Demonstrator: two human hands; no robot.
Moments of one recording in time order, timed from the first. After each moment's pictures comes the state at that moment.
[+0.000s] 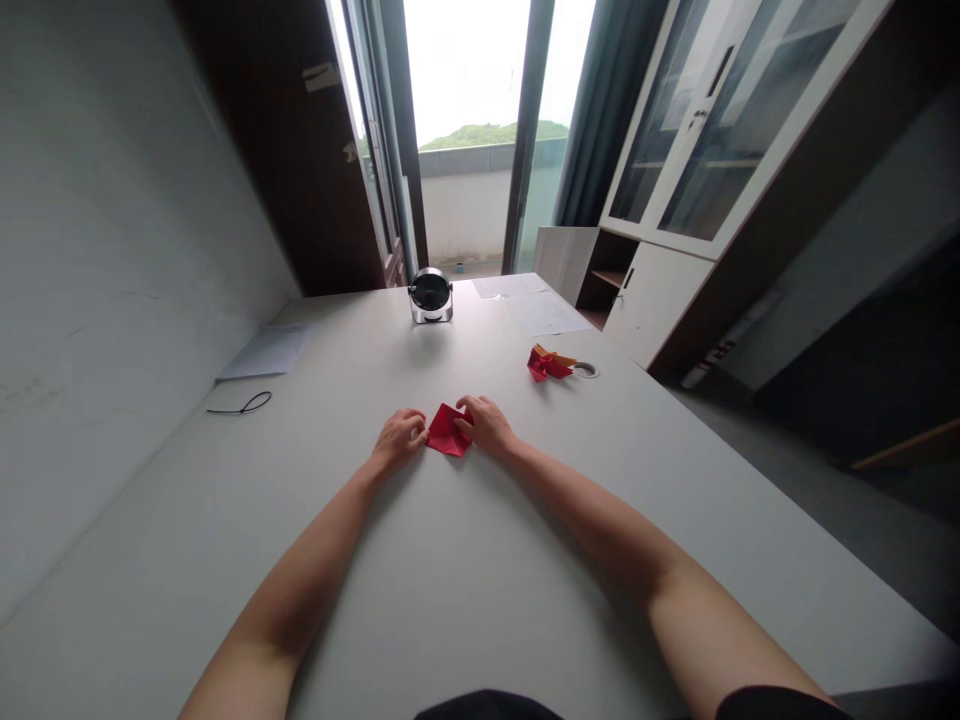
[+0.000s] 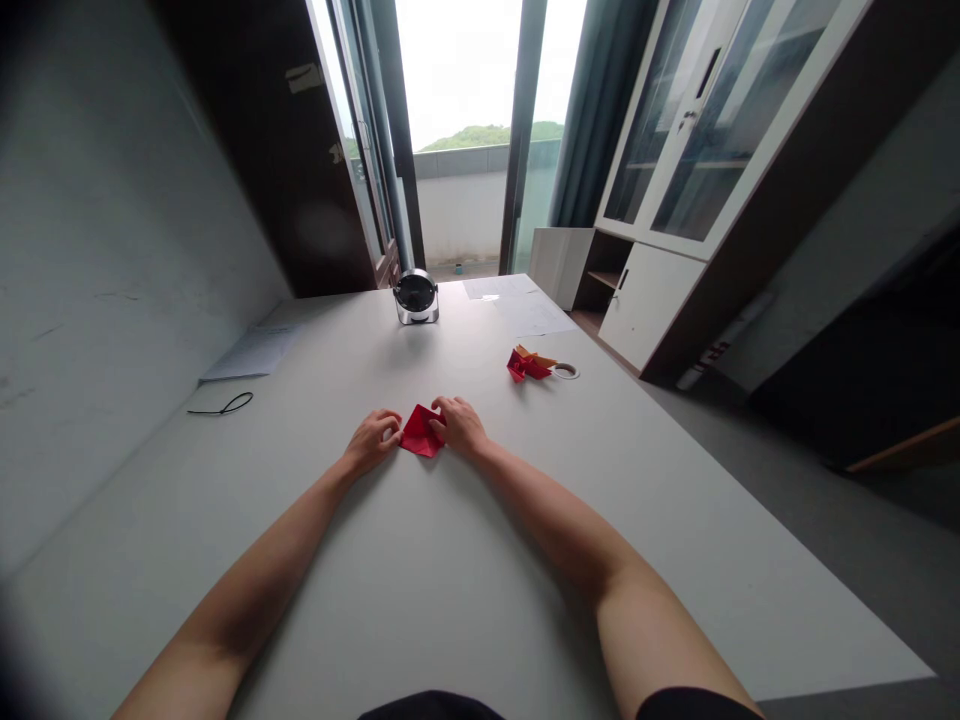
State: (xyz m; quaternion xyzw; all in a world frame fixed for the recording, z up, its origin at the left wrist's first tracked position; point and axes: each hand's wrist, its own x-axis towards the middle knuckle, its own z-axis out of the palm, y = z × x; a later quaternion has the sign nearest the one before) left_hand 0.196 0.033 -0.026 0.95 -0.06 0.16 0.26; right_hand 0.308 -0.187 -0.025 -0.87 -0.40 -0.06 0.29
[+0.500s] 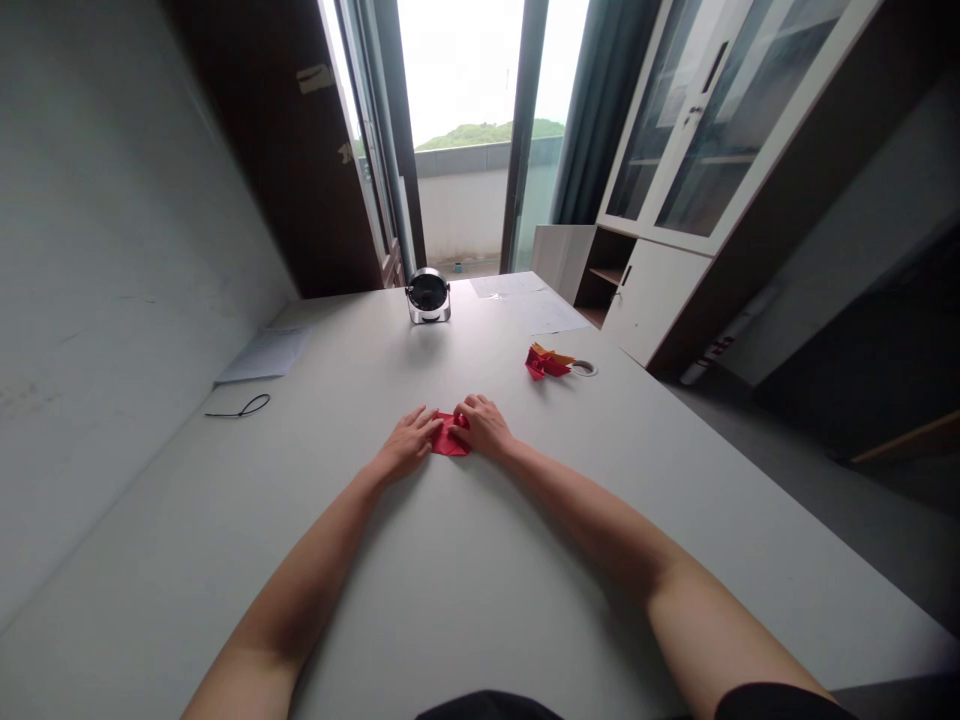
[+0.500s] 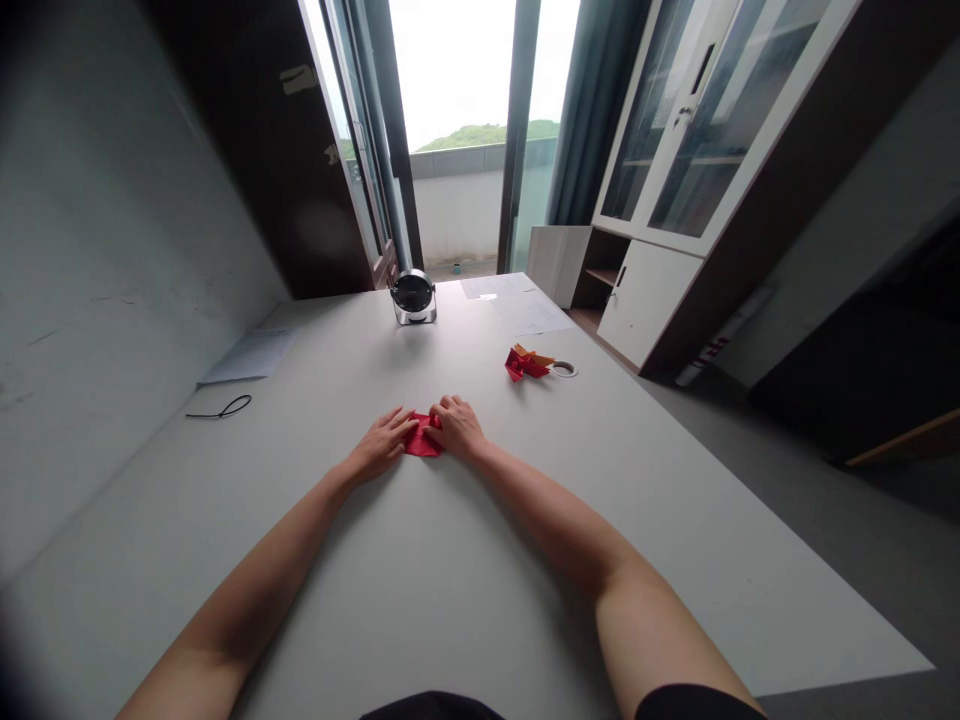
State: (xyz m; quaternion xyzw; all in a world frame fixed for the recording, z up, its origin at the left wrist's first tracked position) left_hand 0.199 0.025 -0.034 0.97 -0.14 0.08 0.18; right_hand 0.302 -0.187 -0.023 -0.88 -0.42 -0.09 0.23
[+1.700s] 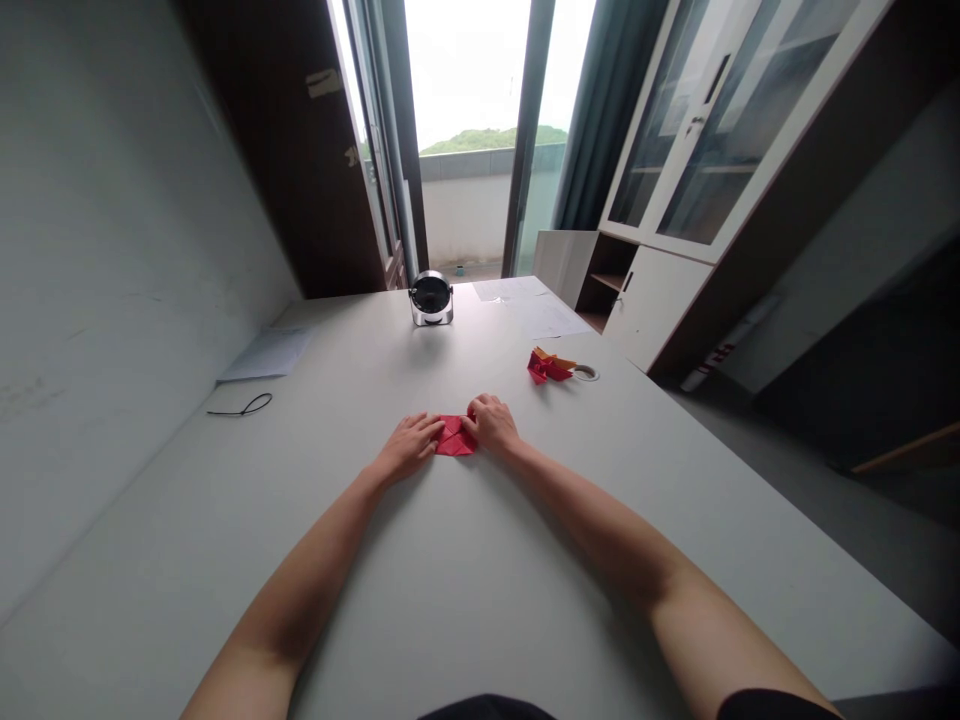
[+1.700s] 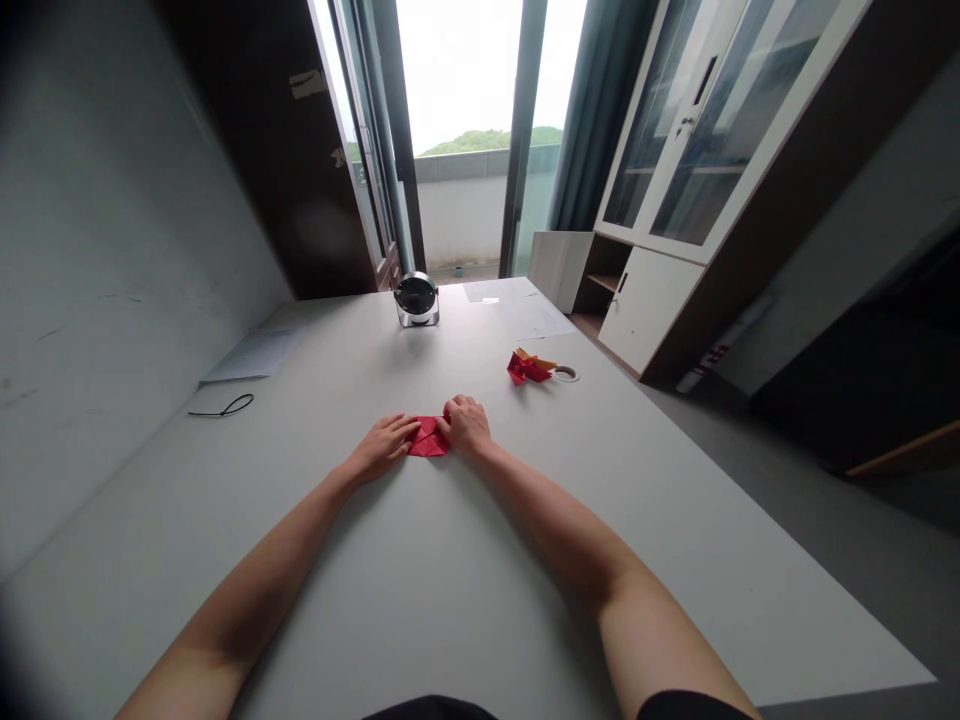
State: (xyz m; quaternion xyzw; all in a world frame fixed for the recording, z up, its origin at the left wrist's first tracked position) left_hand 0.198 0.023 -0.032 0.97 -0.13 0.08 0.18; right_hand 0.317 -0.190 -0.029 -0.91 -0.32 -0.09 0.24
